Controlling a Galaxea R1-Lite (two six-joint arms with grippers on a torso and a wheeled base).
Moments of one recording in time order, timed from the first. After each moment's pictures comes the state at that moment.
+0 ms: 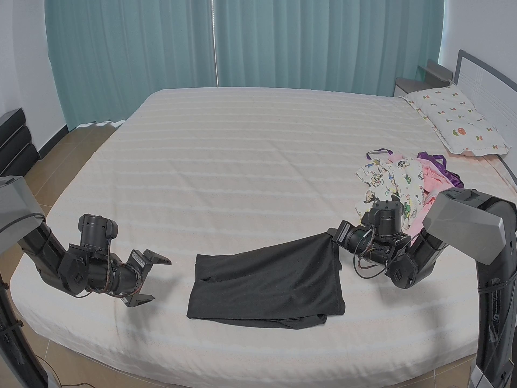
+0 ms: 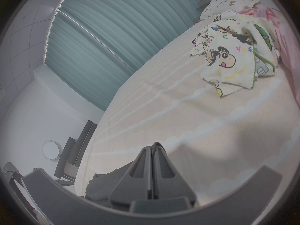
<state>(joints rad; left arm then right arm) -0.08 2.00 -0.62 -0.52 -0.35 -1.10 0.33 2.40 -0.99 -1.05 0.12 0.72</state>
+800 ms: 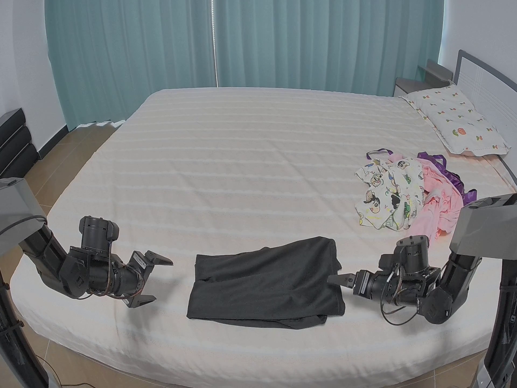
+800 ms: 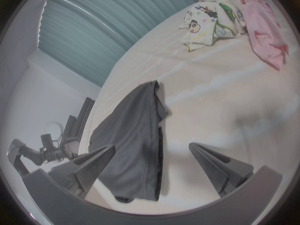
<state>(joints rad) -0.09 2.00 -0.60 -0.56 -0.35 -1.09 0.34 2.22 -0.49 -1.13 0.26 0.65</state>
